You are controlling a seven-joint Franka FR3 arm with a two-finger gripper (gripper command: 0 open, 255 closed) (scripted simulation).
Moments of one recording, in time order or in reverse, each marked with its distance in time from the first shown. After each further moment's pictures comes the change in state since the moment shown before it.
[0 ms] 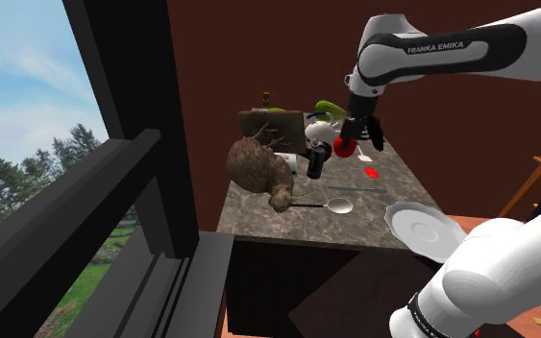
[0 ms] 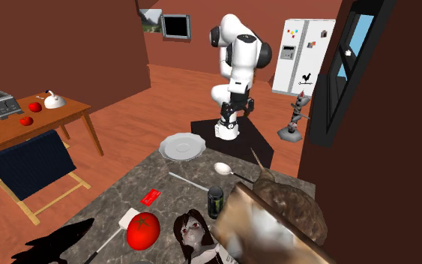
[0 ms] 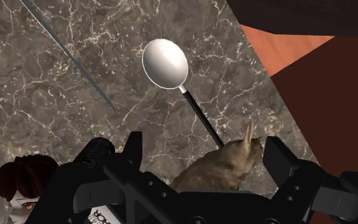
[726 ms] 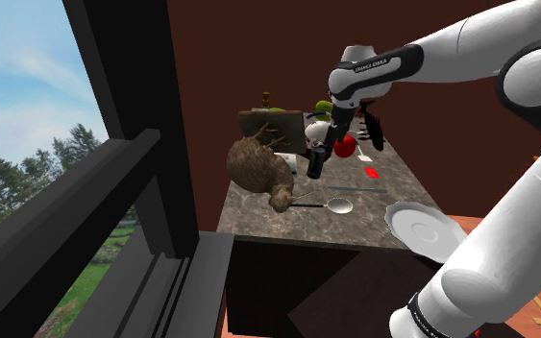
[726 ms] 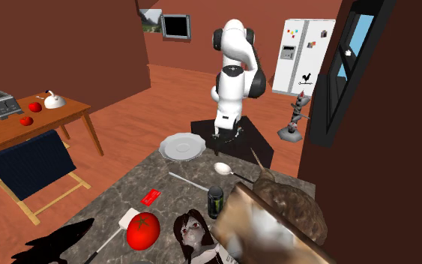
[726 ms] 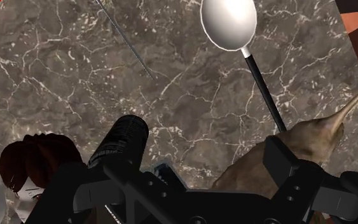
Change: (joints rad) arm -0.019 0.406 -0.105 0.206 0.081 0.195 -0.190
